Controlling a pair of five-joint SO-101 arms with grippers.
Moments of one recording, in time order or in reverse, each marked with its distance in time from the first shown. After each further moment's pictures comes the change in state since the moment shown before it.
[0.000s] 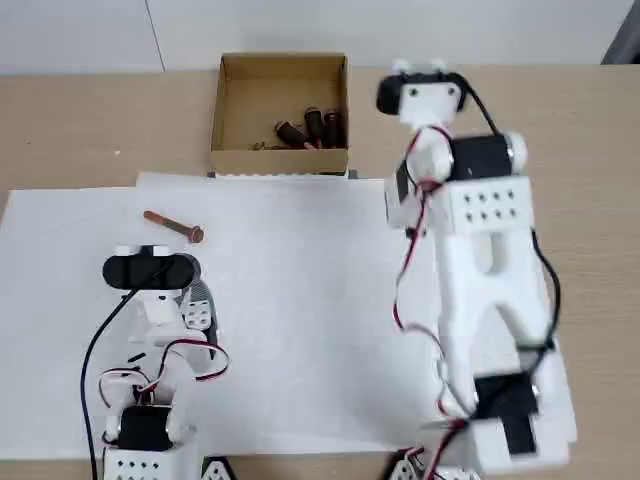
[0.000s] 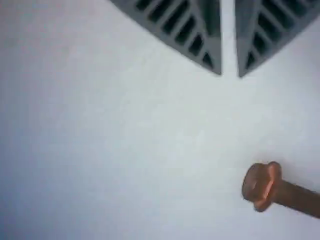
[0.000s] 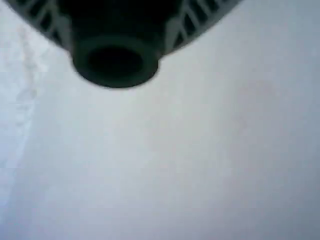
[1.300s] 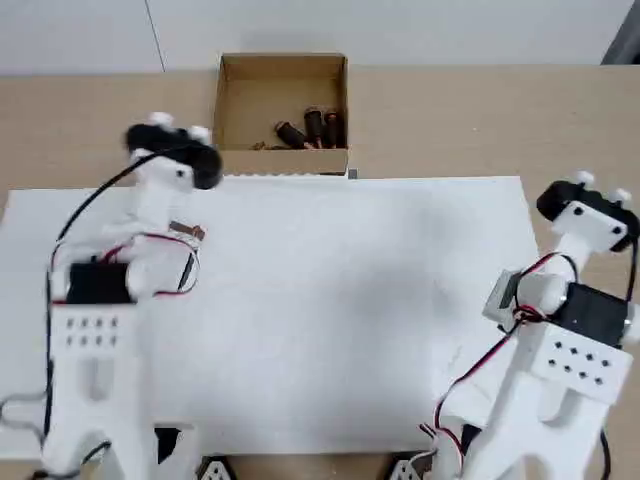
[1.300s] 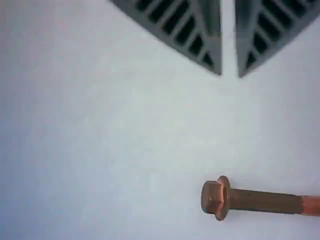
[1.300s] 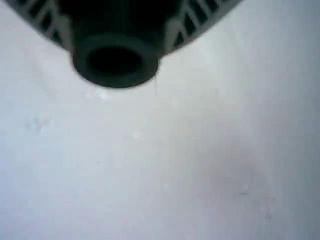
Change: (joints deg) left arm -2.0 69.1 -66.0 24.4 -29.6; right arm 30.5 -37.0 41.0 -5.1 -2.3
